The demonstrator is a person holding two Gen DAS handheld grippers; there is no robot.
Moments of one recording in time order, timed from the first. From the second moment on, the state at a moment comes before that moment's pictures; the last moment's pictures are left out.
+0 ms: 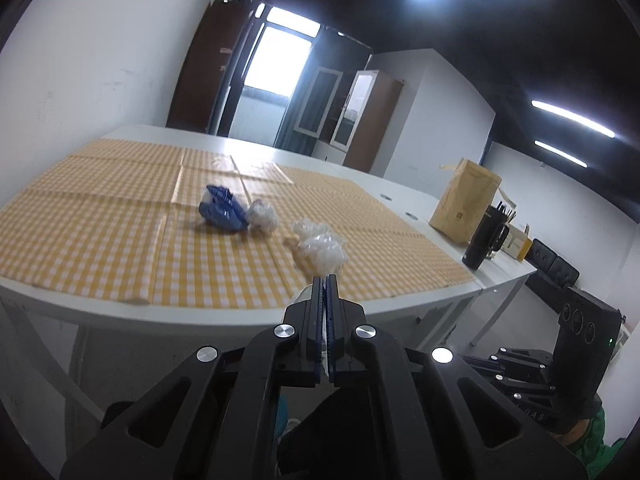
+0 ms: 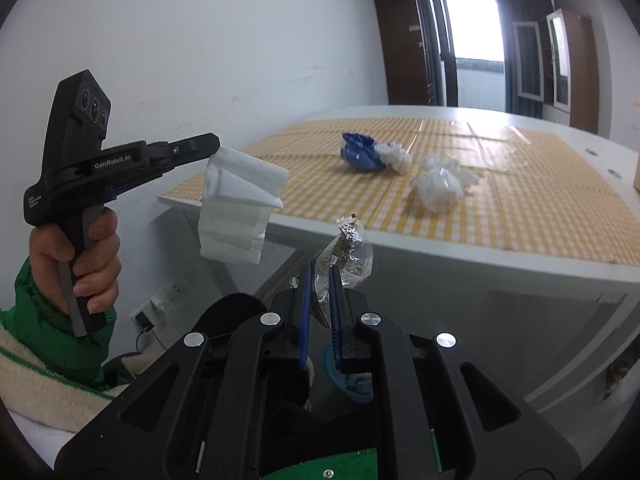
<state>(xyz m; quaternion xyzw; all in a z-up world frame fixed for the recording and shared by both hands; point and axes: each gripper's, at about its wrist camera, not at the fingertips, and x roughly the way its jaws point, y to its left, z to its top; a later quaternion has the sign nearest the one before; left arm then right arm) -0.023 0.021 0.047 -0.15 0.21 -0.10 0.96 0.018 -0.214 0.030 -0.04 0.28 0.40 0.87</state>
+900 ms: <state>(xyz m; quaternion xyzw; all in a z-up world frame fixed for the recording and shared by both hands) 0.038 0.028 -0.107 -0.17 0.33 -0.07 0.92 0.079 -0.154 -0.117 -0.07 0.43 0.36 0.83</state>
